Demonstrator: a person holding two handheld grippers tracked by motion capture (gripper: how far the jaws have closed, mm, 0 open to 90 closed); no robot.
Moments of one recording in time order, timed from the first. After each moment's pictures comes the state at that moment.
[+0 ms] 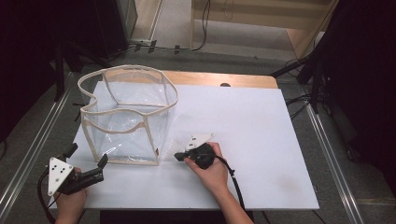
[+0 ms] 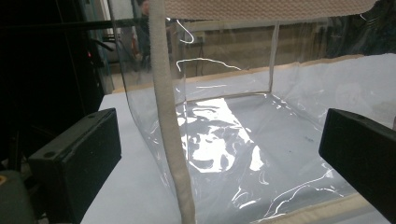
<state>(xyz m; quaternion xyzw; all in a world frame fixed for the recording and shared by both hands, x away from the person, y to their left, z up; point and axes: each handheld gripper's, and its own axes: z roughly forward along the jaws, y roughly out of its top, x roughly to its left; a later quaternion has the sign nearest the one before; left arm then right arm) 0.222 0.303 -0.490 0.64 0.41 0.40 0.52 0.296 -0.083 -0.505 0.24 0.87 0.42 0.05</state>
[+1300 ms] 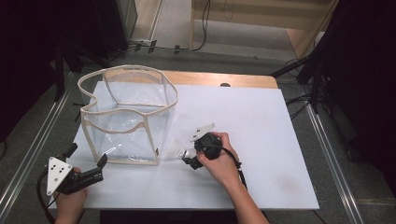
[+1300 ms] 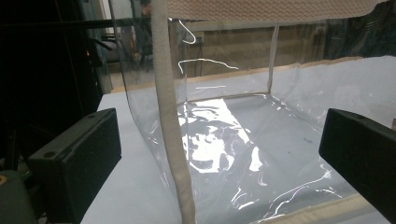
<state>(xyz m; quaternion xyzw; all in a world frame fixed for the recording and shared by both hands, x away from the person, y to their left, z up) 0.223 0.304 -0.489 0.64 0.41 0.39 0.52 0.308 -0.098 -0.478 0.27 0.91 0.31 0.08</state>
